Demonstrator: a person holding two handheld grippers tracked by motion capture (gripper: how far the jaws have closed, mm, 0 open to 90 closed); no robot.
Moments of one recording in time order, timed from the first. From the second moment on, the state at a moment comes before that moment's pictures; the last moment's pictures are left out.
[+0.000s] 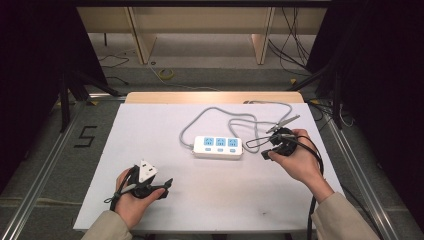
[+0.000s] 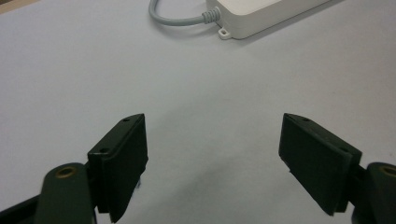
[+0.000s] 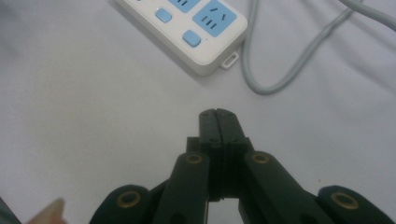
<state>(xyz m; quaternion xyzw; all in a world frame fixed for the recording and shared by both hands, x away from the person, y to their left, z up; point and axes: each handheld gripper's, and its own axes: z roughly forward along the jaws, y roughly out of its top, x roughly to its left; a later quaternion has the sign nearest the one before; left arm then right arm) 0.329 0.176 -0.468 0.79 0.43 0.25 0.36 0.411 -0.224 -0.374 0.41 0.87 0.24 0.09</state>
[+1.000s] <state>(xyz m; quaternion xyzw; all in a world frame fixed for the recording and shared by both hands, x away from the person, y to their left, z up) 0.329 0.176 -0.468 0.79 0.43 0.25 0.36 0.428 -0.209 -0.366 0.40 0.88 0.23 0.08</state>
